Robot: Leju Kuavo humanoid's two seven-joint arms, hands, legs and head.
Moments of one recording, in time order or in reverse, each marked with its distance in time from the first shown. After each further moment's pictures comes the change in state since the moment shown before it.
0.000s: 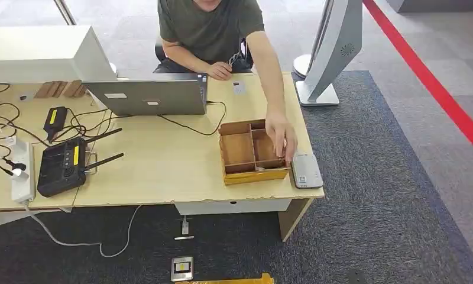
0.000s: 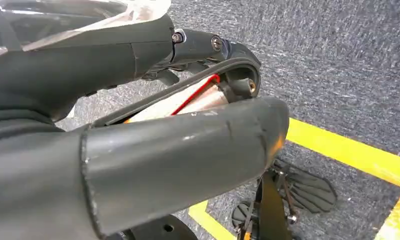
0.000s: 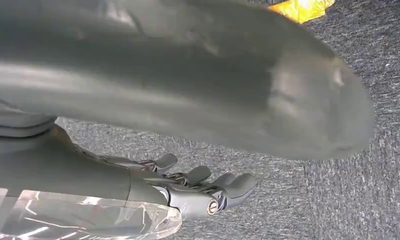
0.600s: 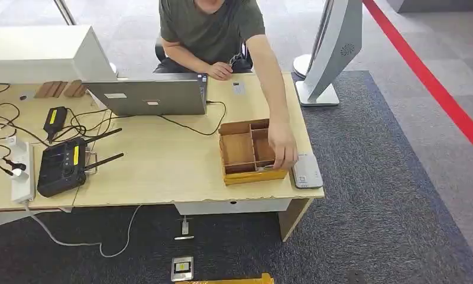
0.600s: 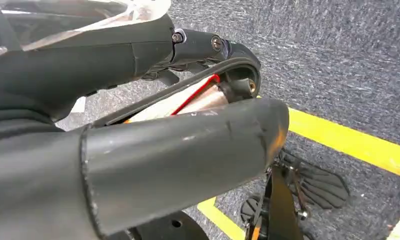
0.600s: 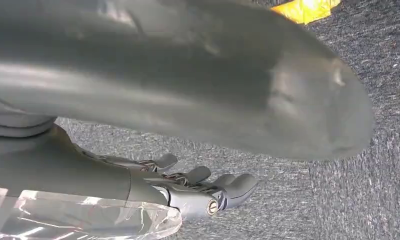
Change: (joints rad) left arm 0.000 0.000 0.000 0.000 0.005 -0.021 0.032; right arm 0.000 0.004 0.000 0.002 0.003 0.002 0.012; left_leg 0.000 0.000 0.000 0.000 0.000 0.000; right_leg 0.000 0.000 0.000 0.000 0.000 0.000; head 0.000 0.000
